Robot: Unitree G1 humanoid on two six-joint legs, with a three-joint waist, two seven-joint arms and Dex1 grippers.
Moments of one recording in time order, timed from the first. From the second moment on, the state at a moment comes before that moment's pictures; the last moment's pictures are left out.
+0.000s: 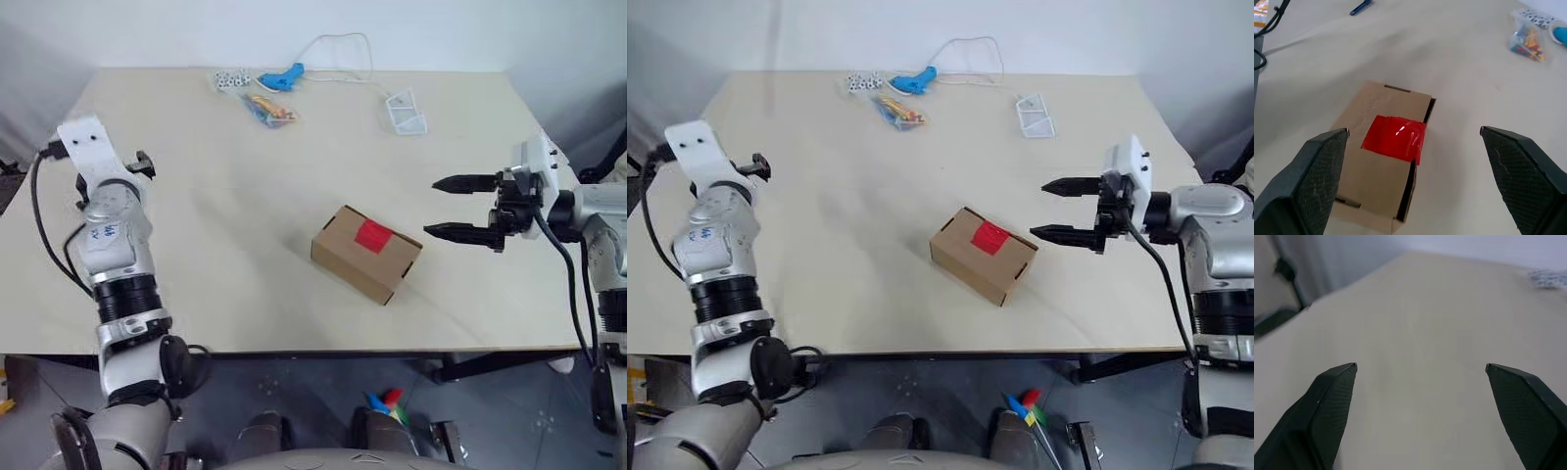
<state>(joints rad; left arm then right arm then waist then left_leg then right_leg) -0.86 0.29 0.53 0.26 -0.01 0.64 0.39 -0.76 -0.83 -0.04 0.30 0.43 0.32 1.39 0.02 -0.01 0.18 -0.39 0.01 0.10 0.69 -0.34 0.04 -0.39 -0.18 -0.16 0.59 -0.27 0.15</state>
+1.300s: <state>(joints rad) -0.89 0.41 0.56 0.54 -0.05 0.69 0.64 -0.78 -0.81 -0.01 0.32 0.37 0.30 1.42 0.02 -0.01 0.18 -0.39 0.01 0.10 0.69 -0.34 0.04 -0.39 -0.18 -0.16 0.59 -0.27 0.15</state>
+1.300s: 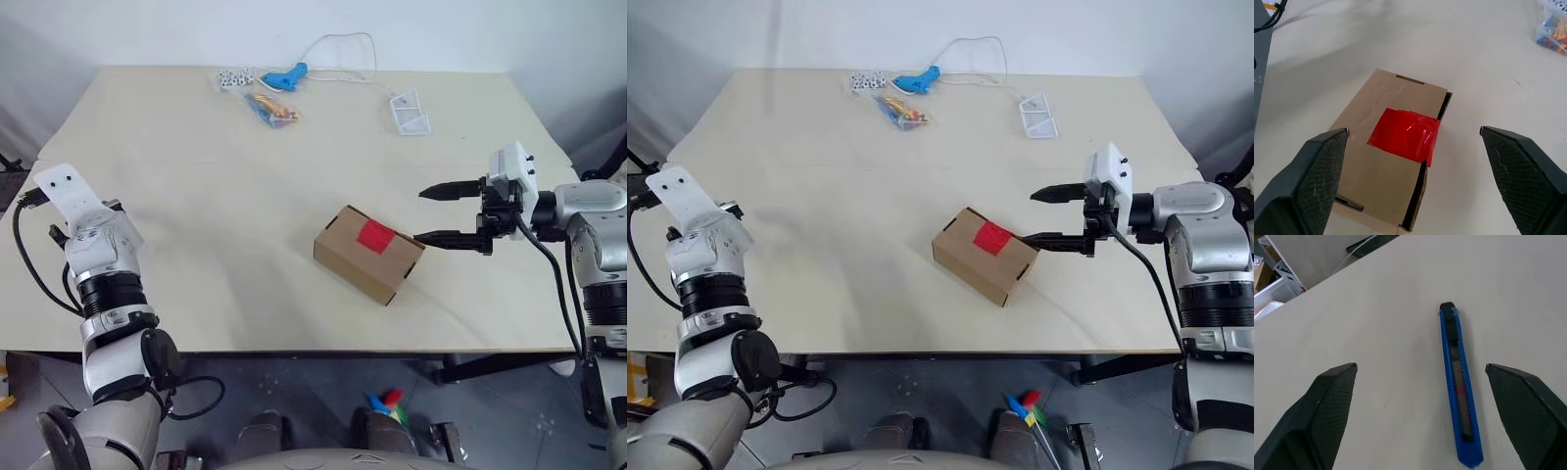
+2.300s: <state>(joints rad) -0.94 0.44 0.51 0.79 -0.11 0.54 0.62 -0.78 -0.82 -0.01 0.32 0.37 0.31 1.40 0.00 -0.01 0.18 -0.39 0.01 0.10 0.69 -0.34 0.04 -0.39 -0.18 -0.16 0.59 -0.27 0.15</state>
